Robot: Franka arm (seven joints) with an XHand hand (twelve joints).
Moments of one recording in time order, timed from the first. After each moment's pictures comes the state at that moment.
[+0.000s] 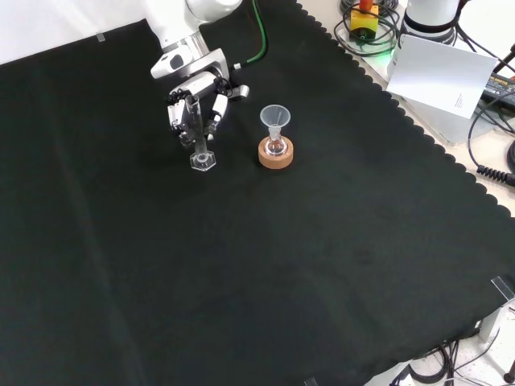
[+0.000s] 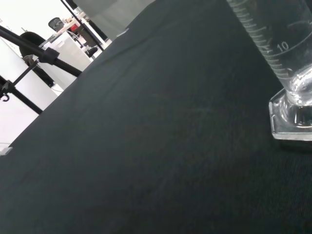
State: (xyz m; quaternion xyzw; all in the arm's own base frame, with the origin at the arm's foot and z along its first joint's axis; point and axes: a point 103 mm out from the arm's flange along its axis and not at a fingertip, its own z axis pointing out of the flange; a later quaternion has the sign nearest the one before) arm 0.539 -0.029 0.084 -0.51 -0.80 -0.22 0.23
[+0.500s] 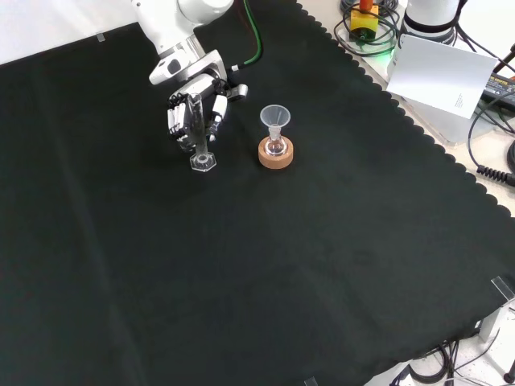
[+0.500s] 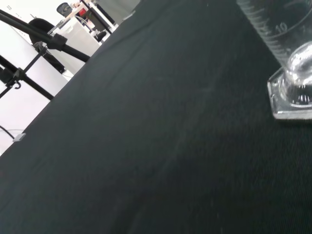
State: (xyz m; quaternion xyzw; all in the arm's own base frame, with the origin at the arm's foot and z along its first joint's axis) arm 0.538 -0.033 0.078 -0.49 -0.80 -0.20 0.27
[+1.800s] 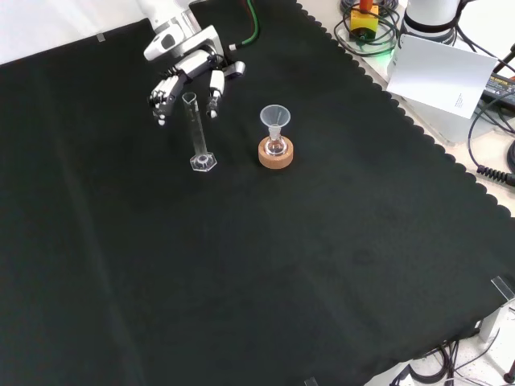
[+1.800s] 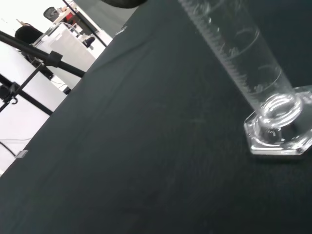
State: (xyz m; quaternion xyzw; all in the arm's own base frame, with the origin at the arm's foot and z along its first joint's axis) arm 0.528 -0.067 0.120 -0.51 -0.79 -0.20 0.26
